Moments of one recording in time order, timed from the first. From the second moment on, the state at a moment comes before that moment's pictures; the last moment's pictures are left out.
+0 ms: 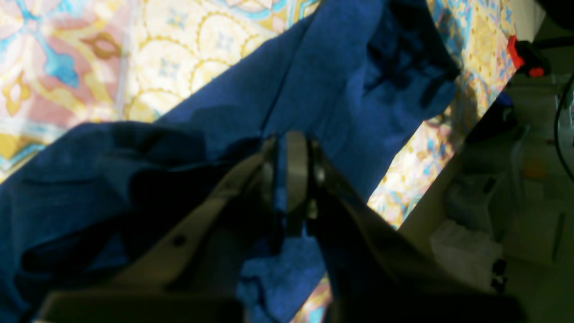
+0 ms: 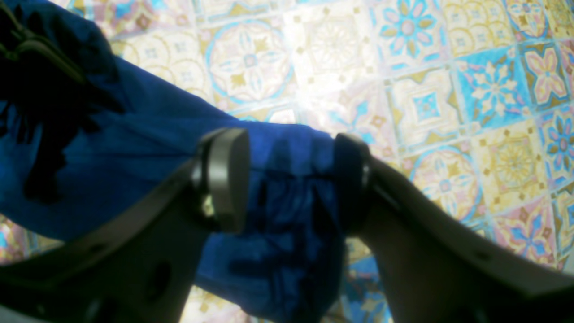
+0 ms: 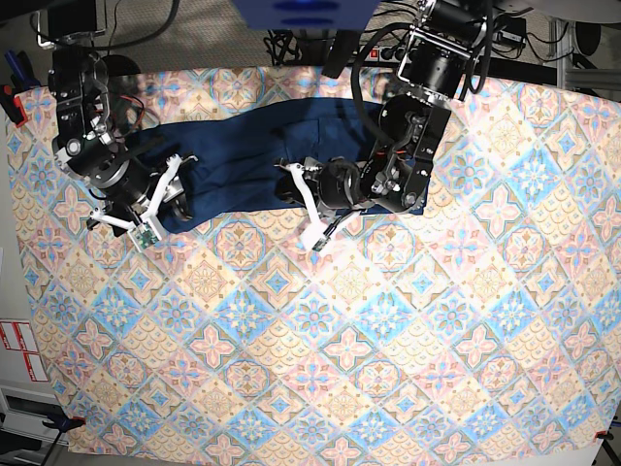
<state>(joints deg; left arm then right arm) -3.4 -0.7 17.7 79.7 -34.0 -19.9 57.1 -13.6 25.5 0.6 107.4 16.6 22.5 -43.4</state>
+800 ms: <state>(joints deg) 19.7 -13.8 -9.8 106.1 -34.0 -20.2 55.8 -6.4 27.1 0.5 91.2 17.4 22.6 -52.1</state>
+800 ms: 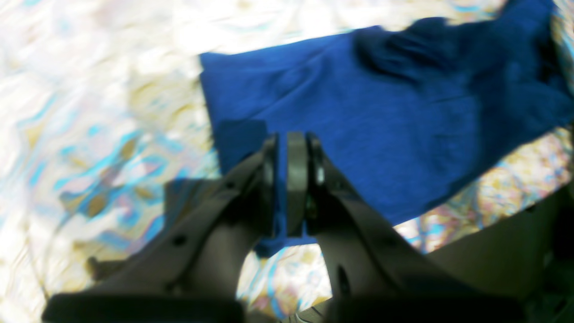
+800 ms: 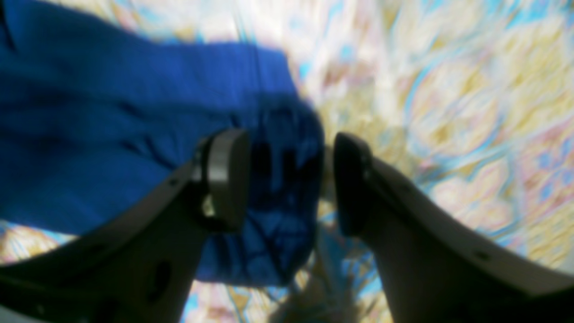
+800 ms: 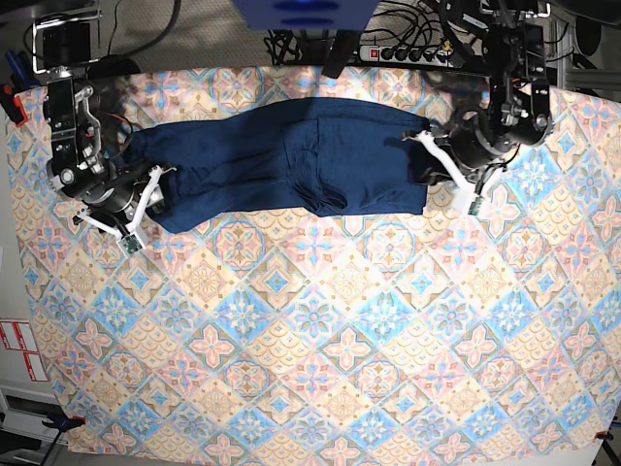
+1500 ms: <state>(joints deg) 19.6 -13.5 -10.5 106.1 -34.0 -20.2 55.8 0.7 28.9 0.6 69.8 31.8 25.8 -52.1</state>
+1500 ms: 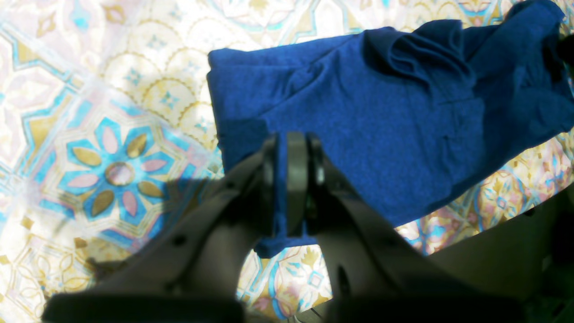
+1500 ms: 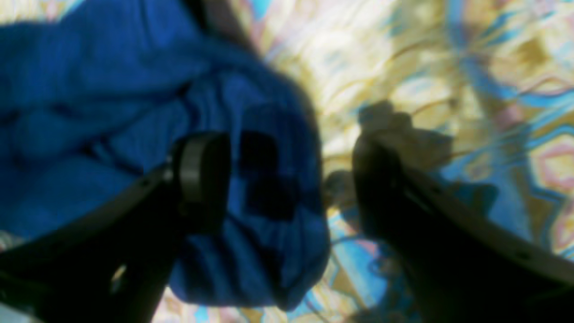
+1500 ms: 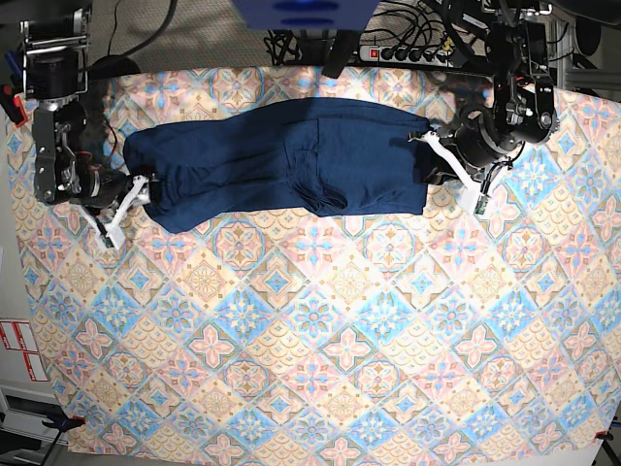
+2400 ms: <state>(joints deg) 17.6 -13.3 -10.3 100.1 -34.2 -20.2 55.6 -2.9 23.6 0.2 69.7 50.5 26.6 -55.0</state>
